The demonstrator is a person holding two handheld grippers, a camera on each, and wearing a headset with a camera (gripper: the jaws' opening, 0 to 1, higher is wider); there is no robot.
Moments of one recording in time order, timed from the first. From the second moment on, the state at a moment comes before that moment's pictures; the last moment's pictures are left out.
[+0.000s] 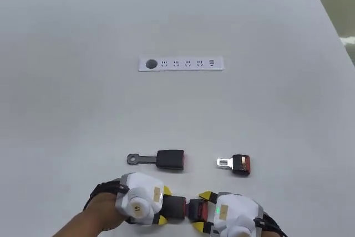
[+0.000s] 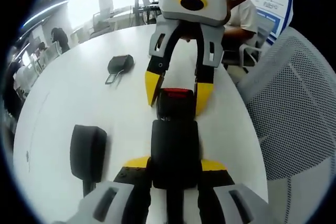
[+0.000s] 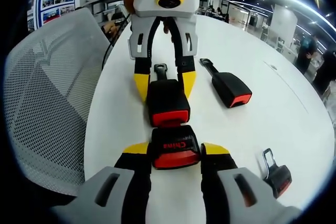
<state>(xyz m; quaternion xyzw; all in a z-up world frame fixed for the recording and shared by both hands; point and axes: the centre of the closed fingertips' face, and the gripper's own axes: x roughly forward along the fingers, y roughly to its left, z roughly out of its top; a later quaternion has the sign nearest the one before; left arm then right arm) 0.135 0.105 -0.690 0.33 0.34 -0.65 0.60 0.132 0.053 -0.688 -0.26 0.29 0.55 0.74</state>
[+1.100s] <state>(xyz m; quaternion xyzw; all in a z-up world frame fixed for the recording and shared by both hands) 0.188 0.091 -0.624 0.27 0.31 -0.59 0.69 0.182 0.026 -0.629 -0.19 0.26 0.52 0.79</state>
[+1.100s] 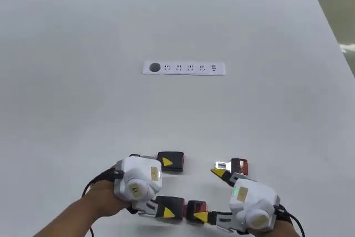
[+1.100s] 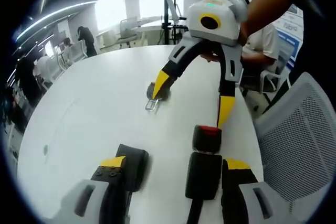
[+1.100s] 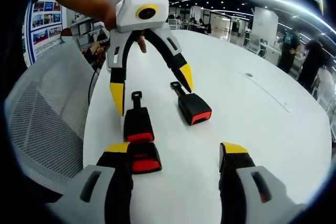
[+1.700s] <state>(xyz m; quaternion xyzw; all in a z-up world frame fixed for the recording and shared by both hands) 0.259 0.106 -0.586 0.26 0.28 -0.57 0.73 0.242 -0.023 -0.601 -0.18 0.26 0.50 0.81</state>
